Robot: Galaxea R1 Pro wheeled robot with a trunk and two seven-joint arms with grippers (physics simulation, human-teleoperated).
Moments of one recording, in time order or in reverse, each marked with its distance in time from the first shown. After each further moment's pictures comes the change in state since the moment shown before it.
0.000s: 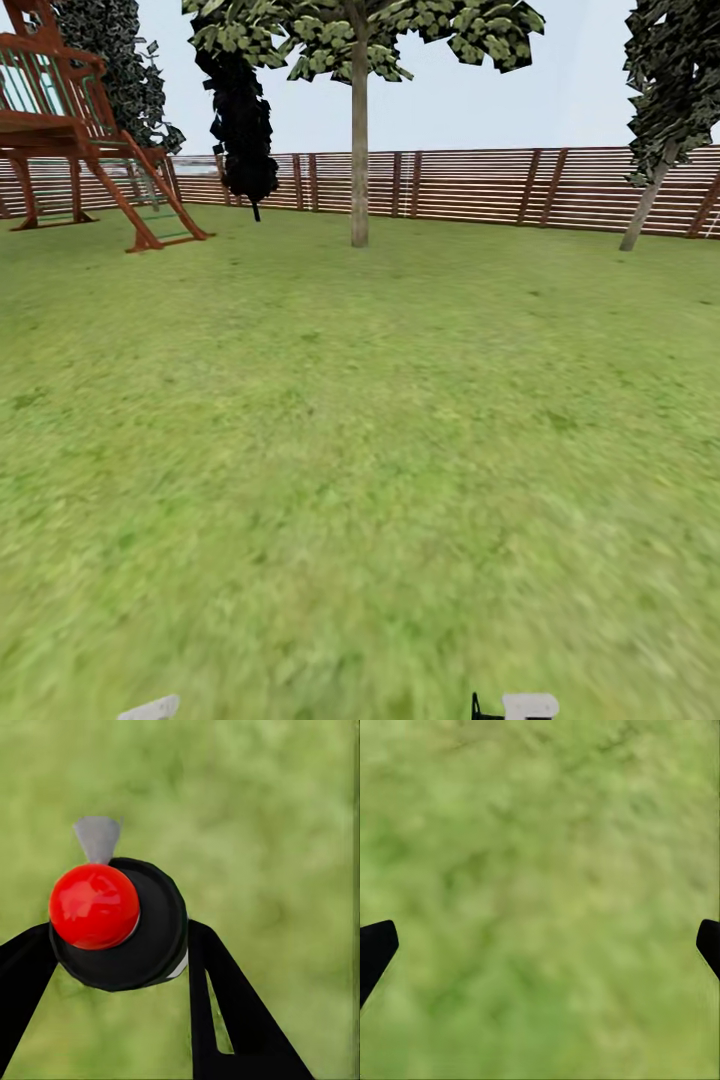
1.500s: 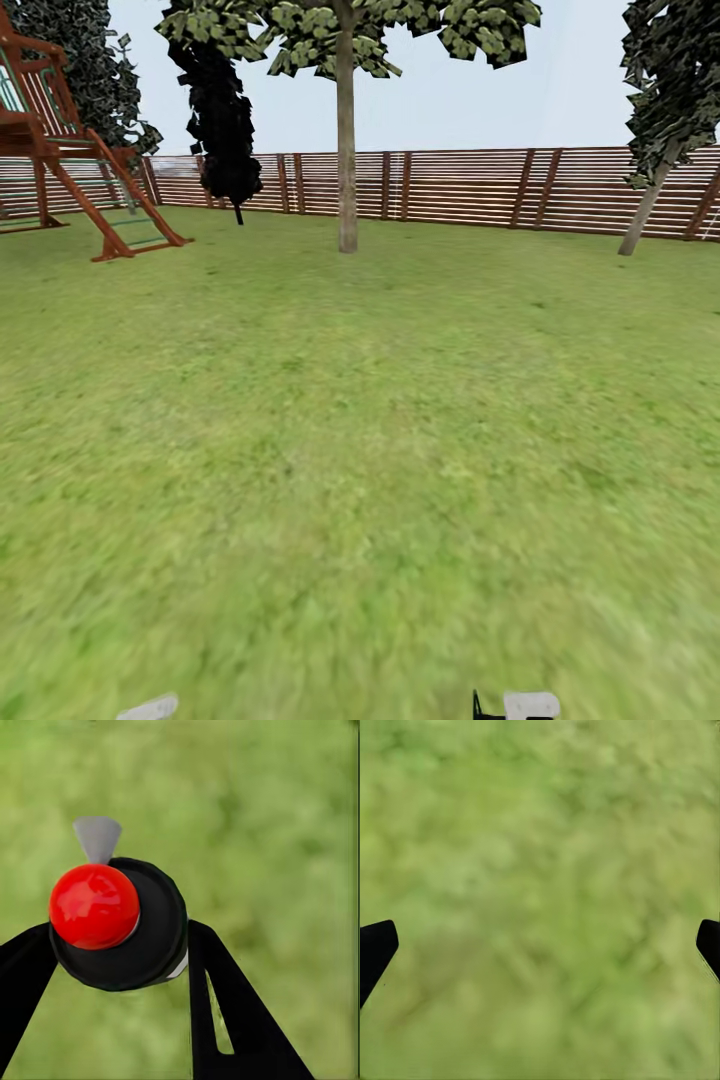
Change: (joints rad) left arm 0.000 0.002 0.002 -0.001 0.002 0.000 0.000; right arm 0.000 -0.005 0.004 0.000 0.003 -0.004 0.004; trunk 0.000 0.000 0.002
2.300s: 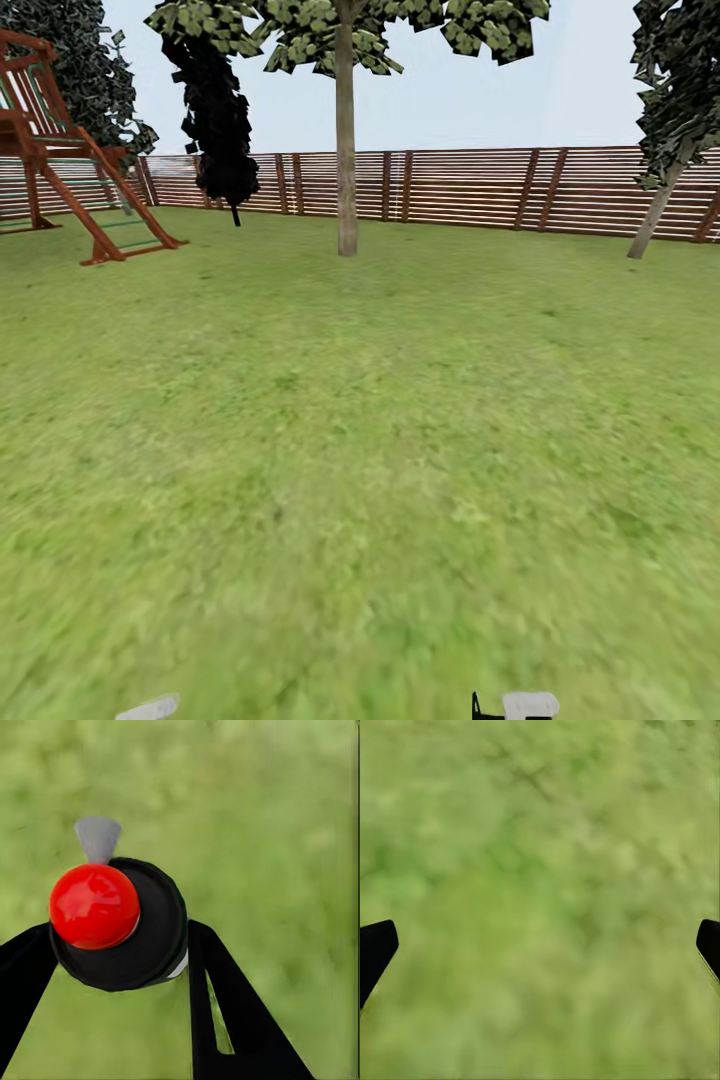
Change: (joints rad) left arm 0.000 0.000 0.000 0.001 0.000 0.000 0.000; right arm 0.000 0.001 0.002 0.000 0.003 0.000 0.001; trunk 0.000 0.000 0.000
